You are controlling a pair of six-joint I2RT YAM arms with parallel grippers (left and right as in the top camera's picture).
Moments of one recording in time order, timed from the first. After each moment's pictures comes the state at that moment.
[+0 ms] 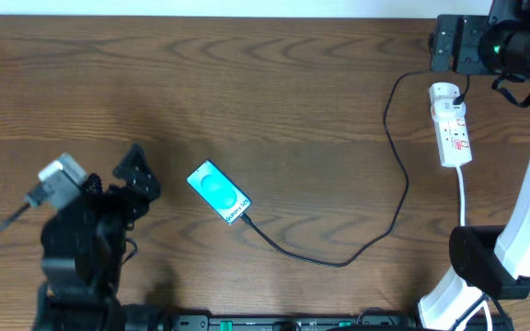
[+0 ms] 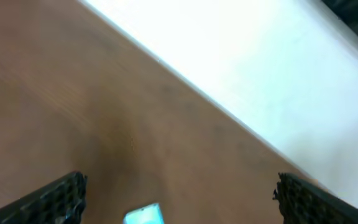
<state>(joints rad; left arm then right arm) -0.06 0.51 0.77 -0.56 -0.12 -0.66 0.05 1.89 2.75 -1.70 0.02 0.08</state>
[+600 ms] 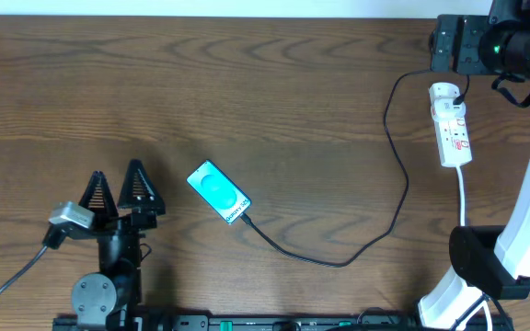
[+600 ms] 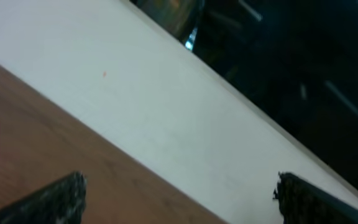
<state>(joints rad) -0.06 0.14 0.21 0.11 -0.14 -0.67 0.05 1.89 2.75 -1.70 0.02 0.08</state>
